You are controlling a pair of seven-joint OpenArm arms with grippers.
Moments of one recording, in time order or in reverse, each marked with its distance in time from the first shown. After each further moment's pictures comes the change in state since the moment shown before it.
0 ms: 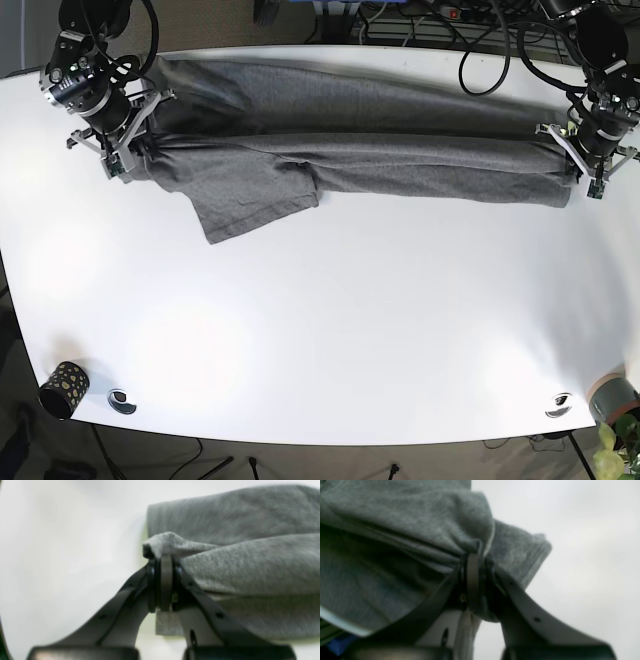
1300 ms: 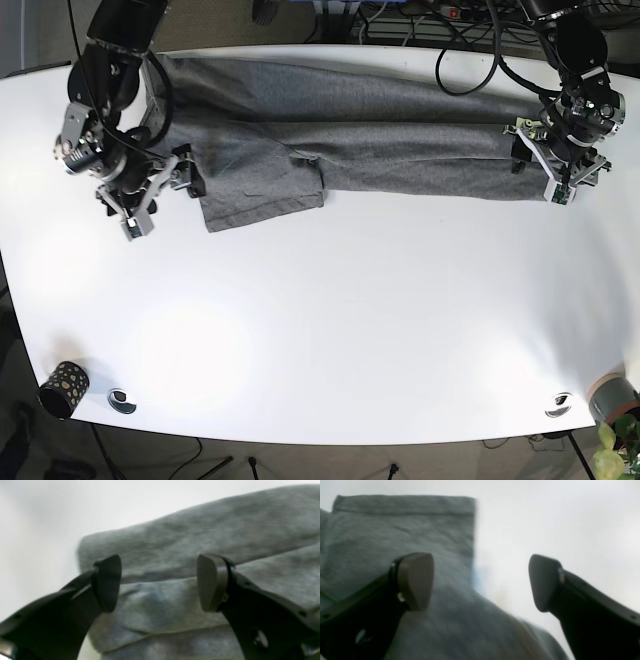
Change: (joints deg) left arm -1.5 3.4 6.5 -0.3 0.5 -0.3 0.0; right arm 21.9 -0.1 -8.3 -19.8 5.2 -0.7 -6.4
